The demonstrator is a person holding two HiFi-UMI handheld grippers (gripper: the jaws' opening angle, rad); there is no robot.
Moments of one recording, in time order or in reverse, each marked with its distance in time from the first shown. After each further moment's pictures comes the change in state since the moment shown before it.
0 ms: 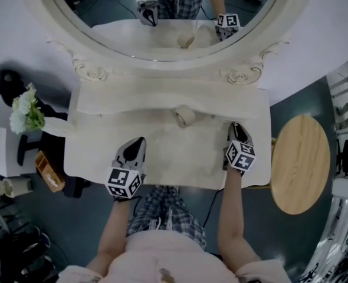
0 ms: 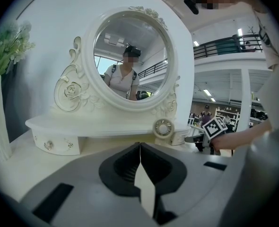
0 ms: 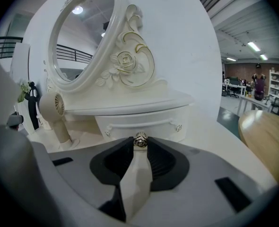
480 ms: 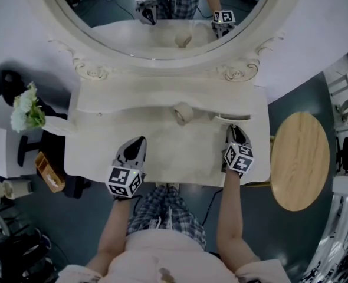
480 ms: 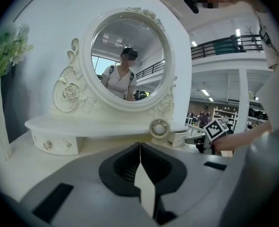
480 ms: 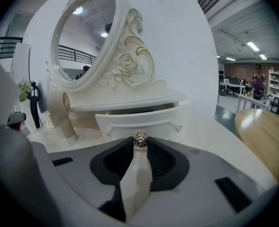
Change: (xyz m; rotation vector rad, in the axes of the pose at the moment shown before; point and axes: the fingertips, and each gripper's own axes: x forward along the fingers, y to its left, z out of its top) left arm -0.006 -0.009 -0.001 0.013 -0.002 -0.018; right arm -0.019 0.002 -0.012 0.003 0.000 -0.002
